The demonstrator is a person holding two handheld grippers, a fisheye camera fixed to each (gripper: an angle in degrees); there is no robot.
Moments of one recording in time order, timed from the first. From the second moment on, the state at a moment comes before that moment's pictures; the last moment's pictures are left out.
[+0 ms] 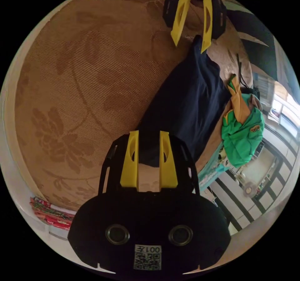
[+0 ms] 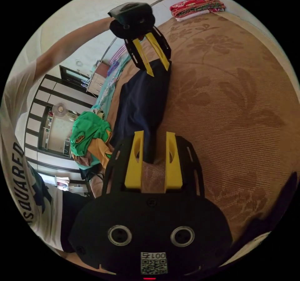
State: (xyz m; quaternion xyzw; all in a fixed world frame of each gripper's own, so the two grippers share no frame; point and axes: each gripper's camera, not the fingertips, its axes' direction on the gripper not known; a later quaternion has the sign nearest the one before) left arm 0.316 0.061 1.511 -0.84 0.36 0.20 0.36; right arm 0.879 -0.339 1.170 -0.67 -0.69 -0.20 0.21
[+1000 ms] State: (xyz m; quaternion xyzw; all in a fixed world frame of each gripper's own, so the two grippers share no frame) left arm 0.149 0.053 1.523 -0.86 0.28 -0.19 0.38; right arm 0.846 -0.298 1.234 -0.65 -0.73 -0.15 0.17
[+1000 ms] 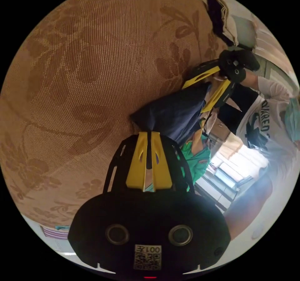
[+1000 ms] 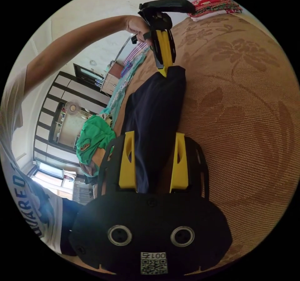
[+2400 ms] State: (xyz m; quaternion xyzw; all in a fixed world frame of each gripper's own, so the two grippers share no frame) left arm 0.641 -0.151 1.163 -0.34 0.00 -0.36 0.87; right arm 1.069 -0.673 1.419 -0.64 -0.73 -0.20 0.15
